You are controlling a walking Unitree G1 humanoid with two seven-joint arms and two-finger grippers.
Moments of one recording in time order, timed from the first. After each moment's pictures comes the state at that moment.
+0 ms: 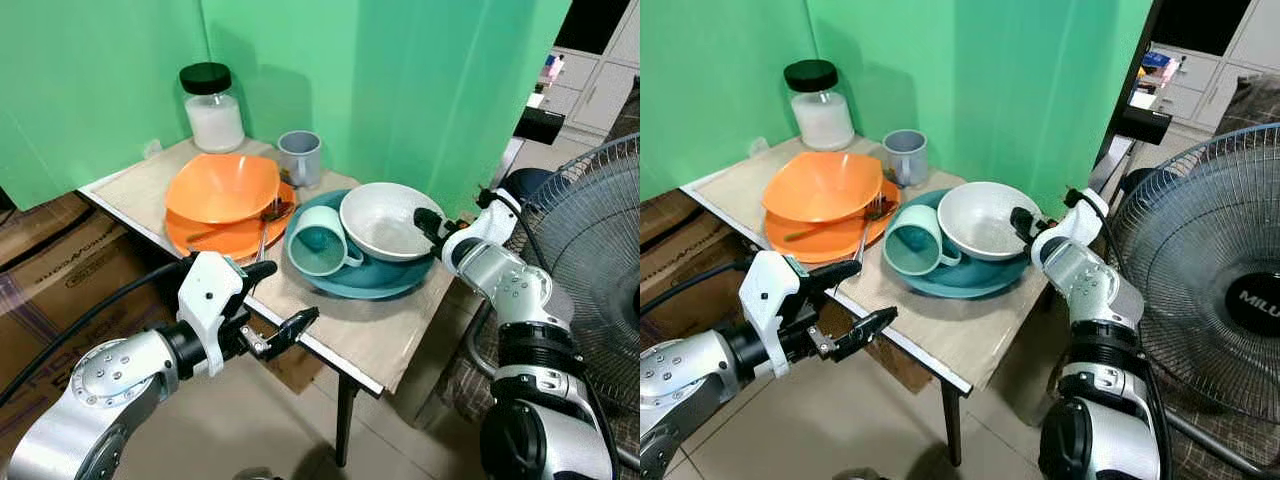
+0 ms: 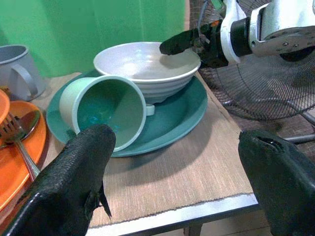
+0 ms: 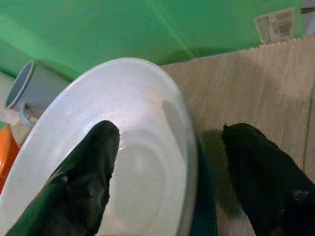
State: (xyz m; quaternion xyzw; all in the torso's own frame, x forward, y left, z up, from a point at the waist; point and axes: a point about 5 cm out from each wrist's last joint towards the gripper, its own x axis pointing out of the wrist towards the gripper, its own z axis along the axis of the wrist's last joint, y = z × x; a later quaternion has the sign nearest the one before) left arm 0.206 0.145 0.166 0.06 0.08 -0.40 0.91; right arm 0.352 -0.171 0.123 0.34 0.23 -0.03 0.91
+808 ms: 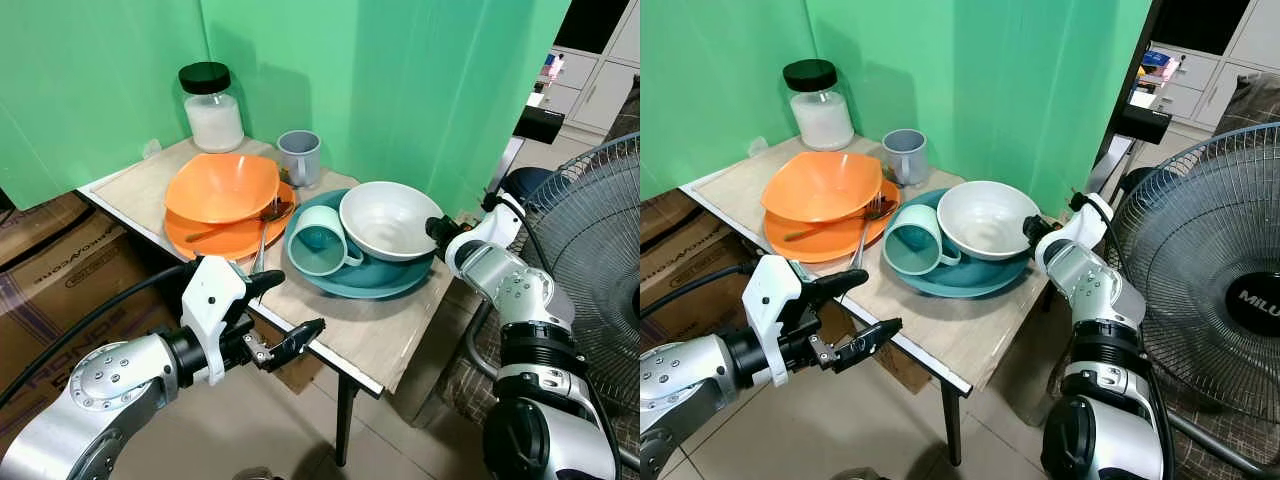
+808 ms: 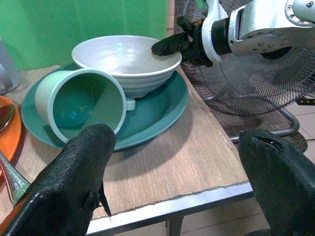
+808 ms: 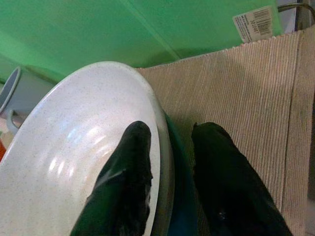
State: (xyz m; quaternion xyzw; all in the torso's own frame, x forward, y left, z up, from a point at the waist) left arm 0.200 0.142 0.168 0.05 0.10 -0.42 0.90; right arm 0.353 -0.176 0.119 0.34 0.23 -0.04 0.91
